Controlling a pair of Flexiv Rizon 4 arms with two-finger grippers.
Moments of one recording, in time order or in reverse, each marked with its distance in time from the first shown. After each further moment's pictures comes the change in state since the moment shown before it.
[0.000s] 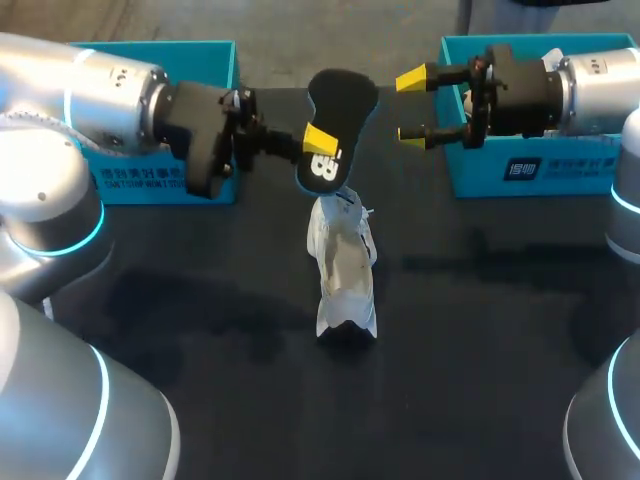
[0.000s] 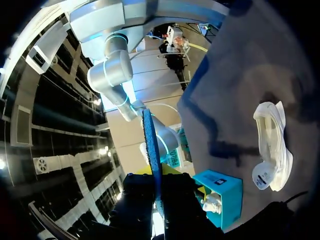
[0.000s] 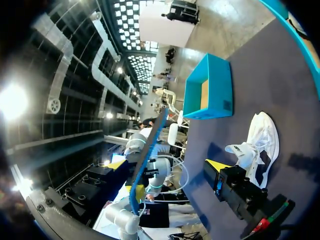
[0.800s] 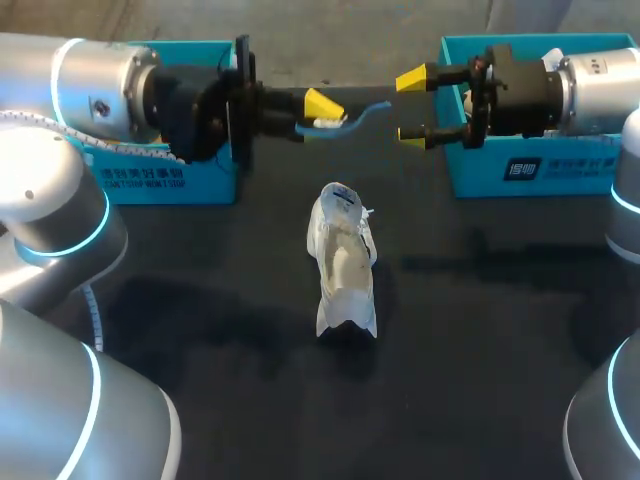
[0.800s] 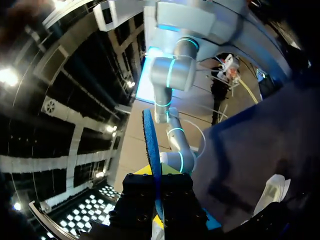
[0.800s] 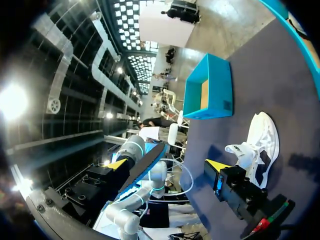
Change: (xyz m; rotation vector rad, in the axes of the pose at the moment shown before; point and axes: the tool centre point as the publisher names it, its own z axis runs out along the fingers) left arm -0.065 -0.016 -0.001 0.074 -0.150 -0.505; right arm 0.000 0.000 0.000 0.000 0.000 0.000
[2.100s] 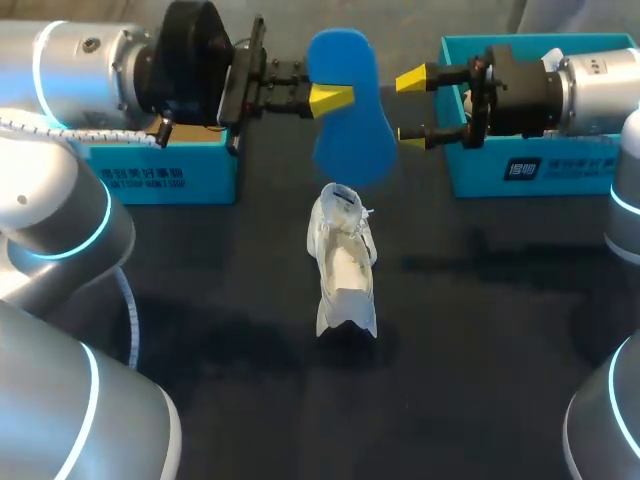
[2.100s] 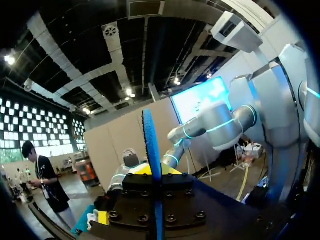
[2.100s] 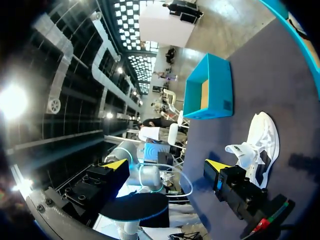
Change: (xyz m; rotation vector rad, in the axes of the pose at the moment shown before) left arm -0.043 -0.039 0.017 0.007 -0.067 -0.926; right arm 0.000 0.000 0.000 0.000 0.001 0.000
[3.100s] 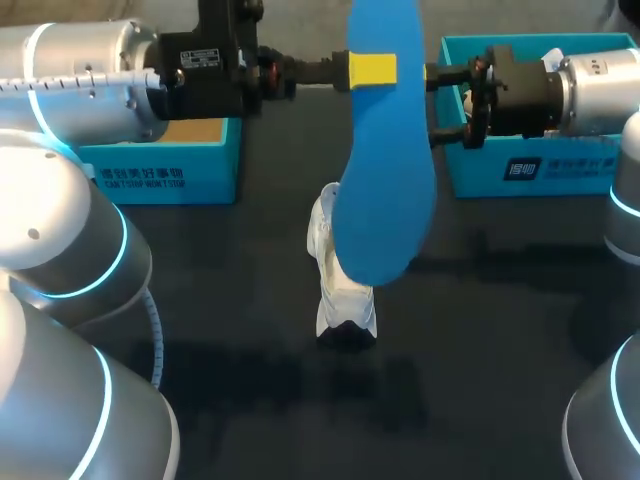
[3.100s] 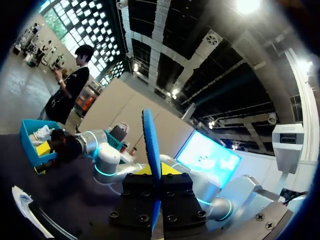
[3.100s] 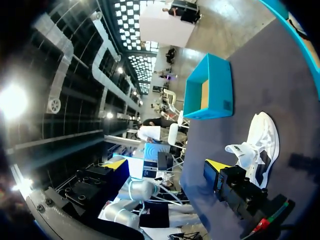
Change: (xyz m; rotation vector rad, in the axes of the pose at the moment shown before) left arm 0.023 -0.055 0.042 0.047 -0.124 -0.977; right arm 0.000 0.000 -0.001 -0.001 0.001 -0.001
